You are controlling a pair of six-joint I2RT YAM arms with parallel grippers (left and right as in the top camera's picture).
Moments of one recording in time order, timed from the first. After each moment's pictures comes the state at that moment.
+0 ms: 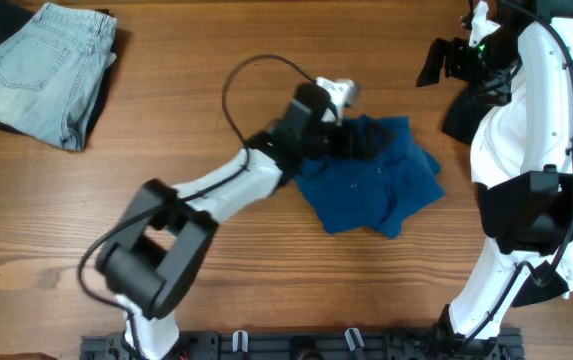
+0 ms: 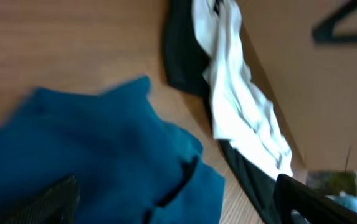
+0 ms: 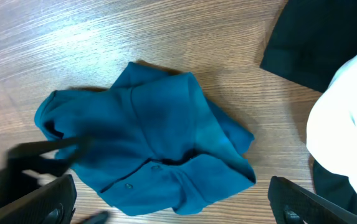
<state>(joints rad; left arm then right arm) -0.65 1.93 1.19 0.18 0.50 -0.62 -0.09 2.11 2.25 -1.61 -0.23 0.13</state>
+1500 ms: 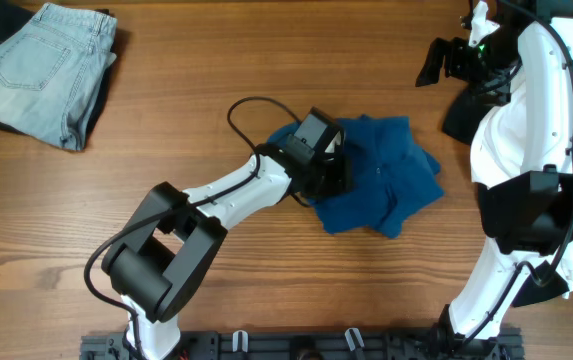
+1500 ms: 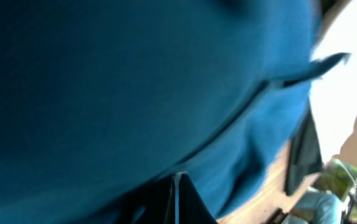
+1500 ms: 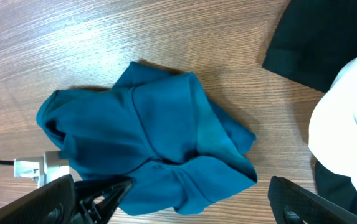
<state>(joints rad) -0.70 1.94 1.19 -0.28 0.45 -0.82 -0.09 2.11 2.25 -1.61 -0.24 0.13</state>
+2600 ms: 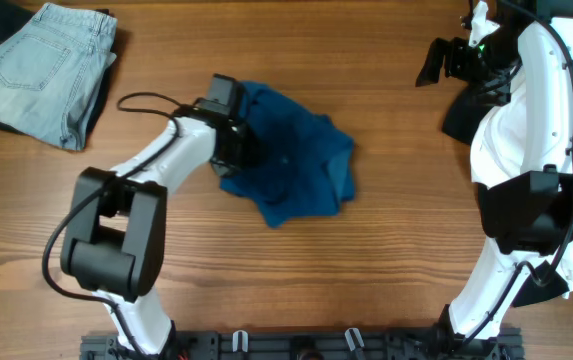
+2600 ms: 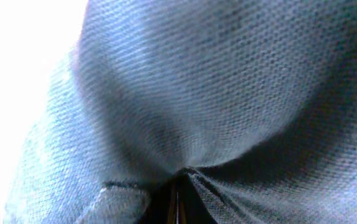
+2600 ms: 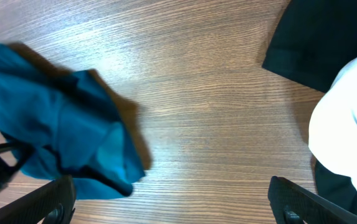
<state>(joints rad) -0.29 1.93 1.23 -0.63 0.21 -0.85 -0.09 2.11 2.25 -1.61 -0.24 0.13</state>
